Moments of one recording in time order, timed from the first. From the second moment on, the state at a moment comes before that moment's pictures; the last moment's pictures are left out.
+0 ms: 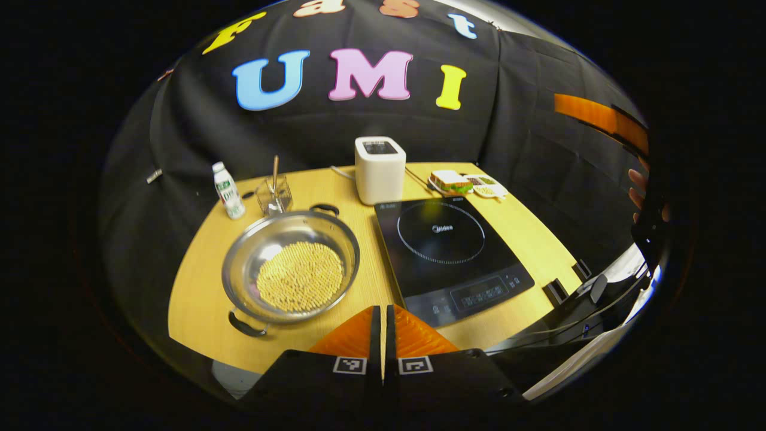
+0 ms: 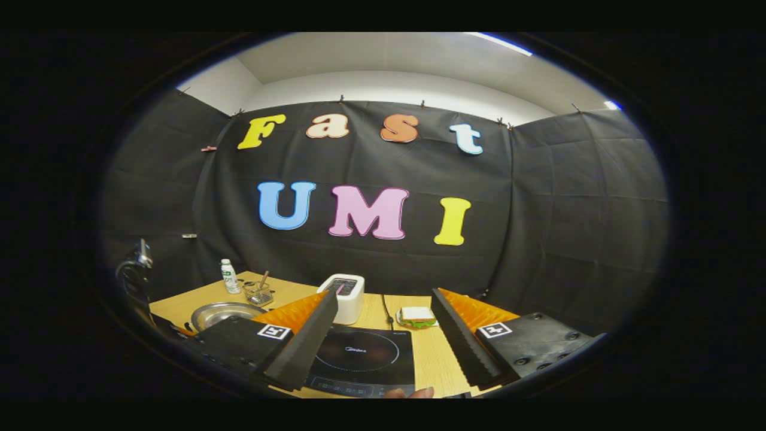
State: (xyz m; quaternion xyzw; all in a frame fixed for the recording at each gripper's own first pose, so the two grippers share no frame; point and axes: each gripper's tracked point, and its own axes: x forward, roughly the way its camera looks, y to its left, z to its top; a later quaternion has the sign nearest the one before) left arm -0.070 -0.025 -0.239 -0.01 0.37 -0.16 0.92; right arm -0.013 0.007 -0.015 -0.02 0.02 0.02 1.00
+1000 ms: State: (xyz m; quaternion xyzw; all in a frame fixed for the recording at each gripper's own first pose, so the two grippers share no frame) left arm -0.043 0.113 -0.347 -0.03 0.58 -0.14 0.80; right arm -0.019 -0.012 -0.023 -0.02 0.03 -0.01 1.00
